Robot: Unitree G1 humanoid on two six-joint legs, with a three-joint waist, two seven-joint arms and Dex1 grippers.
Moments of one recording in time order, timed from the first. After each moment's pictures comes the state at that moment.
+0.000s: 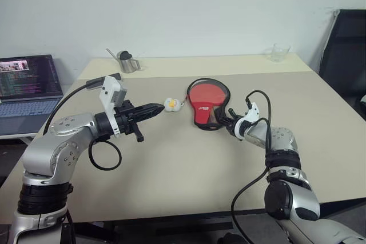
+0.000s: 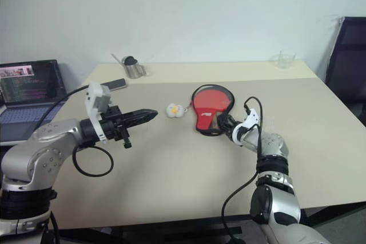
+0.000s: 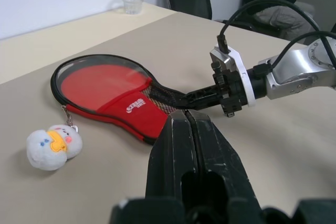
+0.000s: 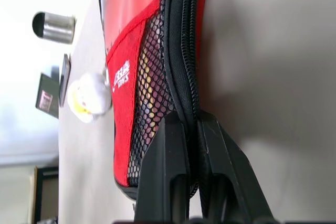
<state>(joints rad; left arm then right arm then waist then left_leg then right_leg) -0.51 0.74 0.20 -0.22 -0.68 0.76 -0.85 -0.90 -0.07 -0.56 0.58 0.71 1.02 -0.02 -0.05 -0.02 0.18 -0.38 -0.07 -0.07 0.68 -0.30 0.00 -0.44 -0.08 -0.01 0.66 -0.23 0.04</state>
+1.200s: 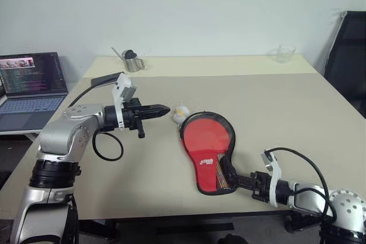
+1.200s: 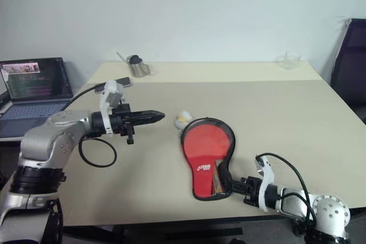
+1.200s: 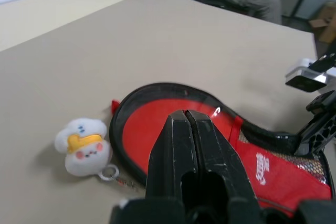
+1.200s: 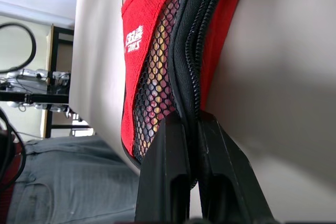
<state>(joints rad) -0.70 0.76 0.04 0.05 -0.59 0.69 -1.09 -0.13 -0.32 -0.33 -0.26 1.58 1.48 -0.23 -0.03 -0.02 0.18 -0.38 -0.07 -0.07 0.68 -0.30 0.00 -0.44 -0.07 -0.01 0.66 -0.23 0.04</state>
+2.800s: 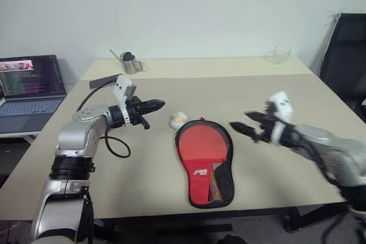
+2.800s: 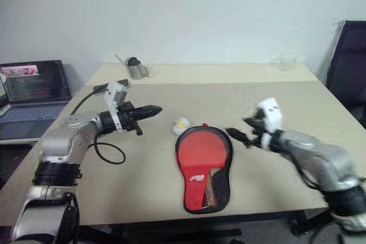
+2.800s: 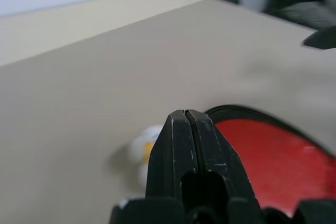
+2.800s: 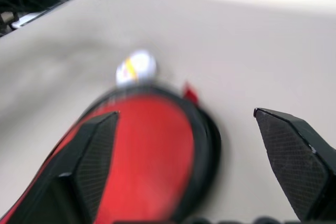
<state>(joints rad) -0.76 0.63 0.07 0.37 -0.40 0.53 -0.89 -0.58 -0.57 0.25 -0.15 0.68 0.61 0.29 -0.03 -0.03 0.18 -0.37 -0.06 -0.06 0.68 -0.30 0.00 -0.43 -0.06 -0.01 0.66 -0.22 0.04</state>
